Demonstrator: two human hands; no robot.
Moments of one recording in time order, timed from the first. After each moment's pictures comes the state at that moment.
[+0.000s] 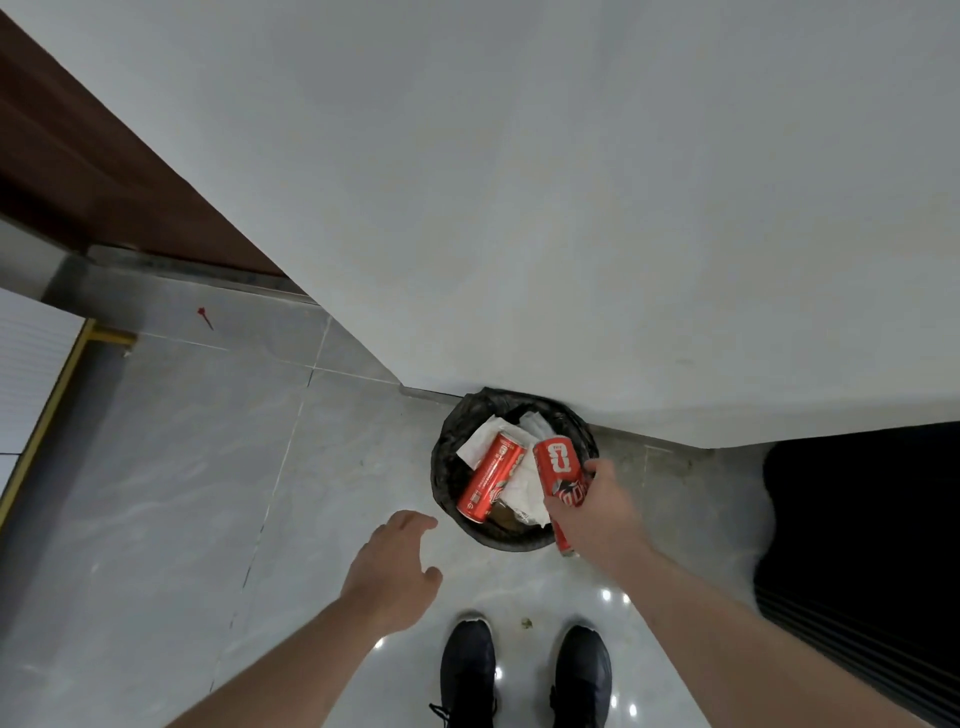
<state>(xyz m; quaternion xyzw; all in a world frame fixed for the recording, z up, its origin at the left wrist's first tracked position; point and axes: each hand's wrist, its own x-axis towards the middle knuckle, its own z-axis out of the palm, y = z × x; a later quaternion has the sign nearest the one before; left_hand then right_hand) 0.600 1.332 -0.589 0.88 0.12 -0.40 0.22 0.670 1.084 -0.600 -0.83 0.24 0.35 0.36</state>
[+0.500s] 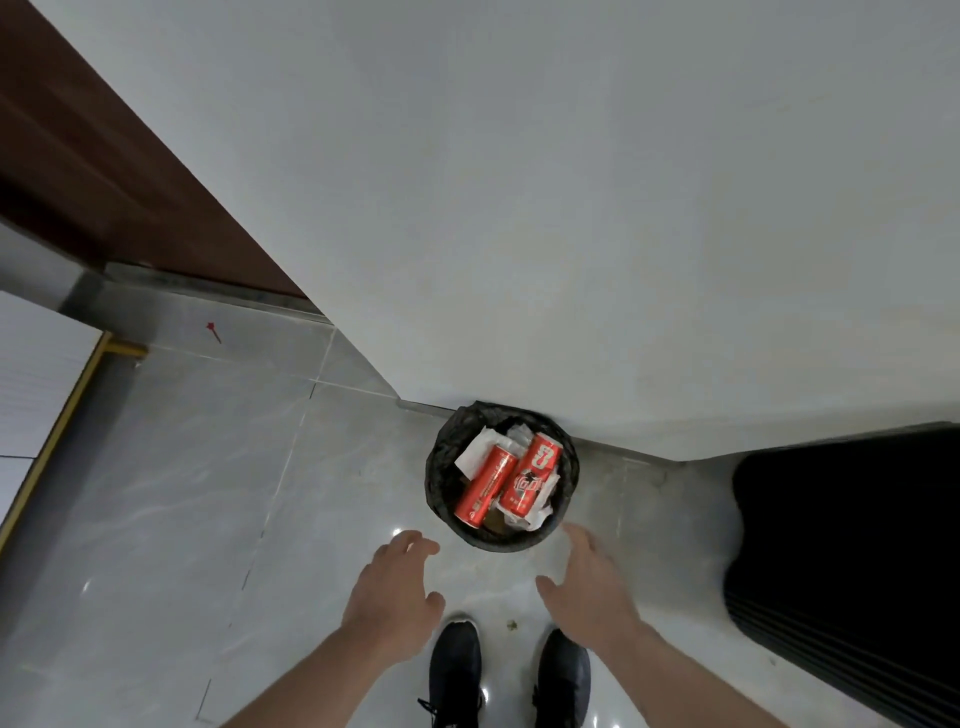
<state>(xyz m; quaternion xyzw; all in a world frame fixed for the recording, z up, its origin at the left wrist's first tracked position) 0.571 1.312 -0.536 0.90 0.09 -0.37 0.21 0.598 1.076 -0.549 -0.86 0.14 0.41 0.26</state>
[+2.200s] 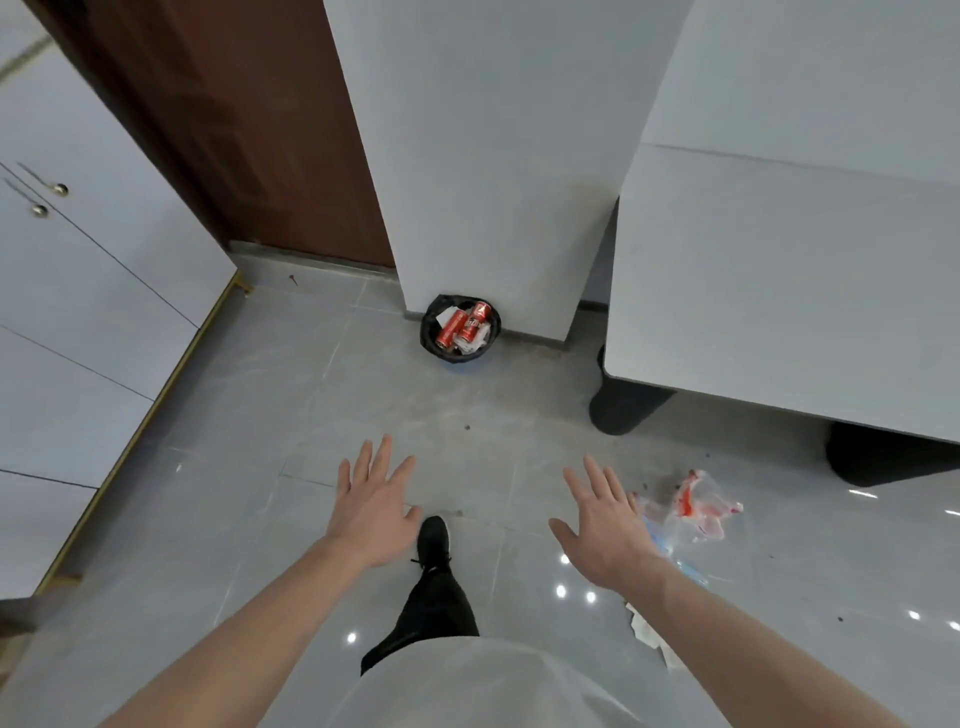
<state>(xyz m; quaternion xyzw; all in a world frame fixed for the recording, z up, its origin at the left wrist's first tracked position) -0.004 1.188 -0.145 0.97 0.03 -0.25 0.08 0.003 0.881 -0.143 -0.95 -0.04 0.28 0.12</state>
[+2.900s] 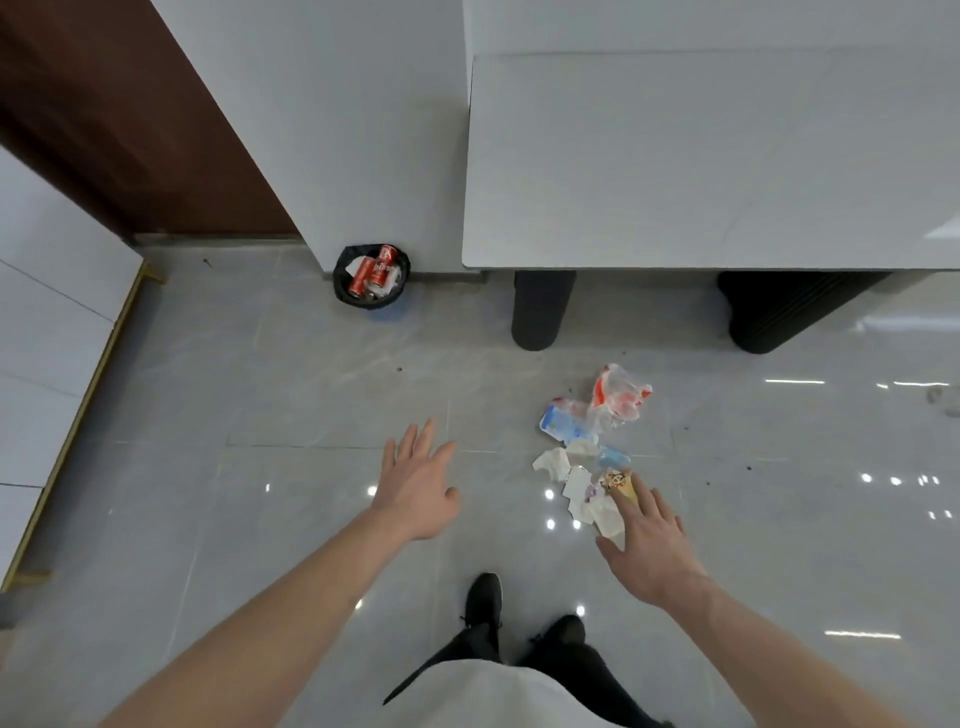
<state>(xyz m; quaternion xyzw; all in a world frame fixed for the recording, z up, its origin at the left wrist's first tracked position) -0.146 0.941 -0.147 0.95 -0.10 -0.29 0.06 -0.242 0.639 -0.163 -0.93 0.09 0.33 0.11</state>
